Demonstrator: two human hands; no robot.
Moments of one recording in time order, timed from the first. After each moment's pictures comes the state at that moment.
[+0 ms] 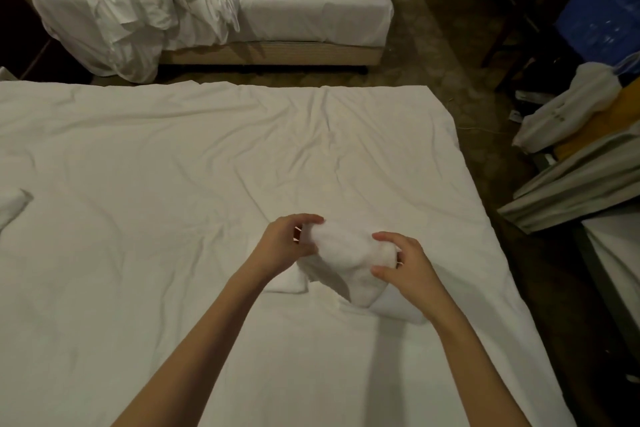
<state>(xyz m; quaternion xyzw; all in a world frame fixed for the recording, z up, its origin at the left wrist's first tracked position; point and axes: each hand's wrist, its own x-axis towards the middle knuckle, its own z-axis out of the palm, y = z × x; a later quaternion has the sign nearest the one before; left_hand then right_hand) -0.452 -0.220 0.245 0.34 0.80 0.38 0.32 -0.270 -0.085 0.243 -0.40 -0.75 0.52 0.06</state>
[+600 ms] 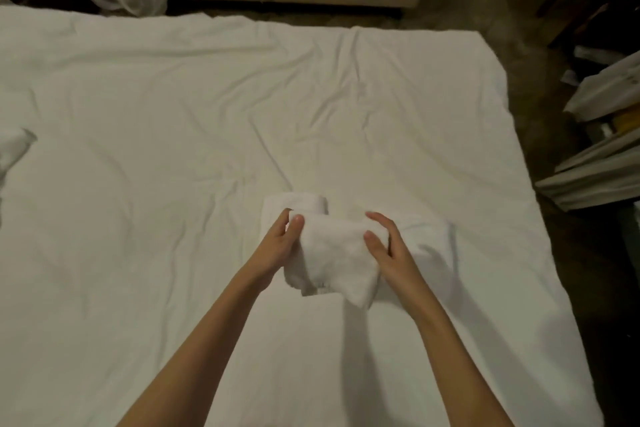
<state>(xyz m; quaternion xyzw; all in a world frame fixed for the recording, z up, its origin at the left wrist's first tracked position) -0.453 -0.266 0.143 0.11 0.71 0.53 0.44 -0.304 -0.127 0.163 -0.37 -0.64 0.68 0.05</state>
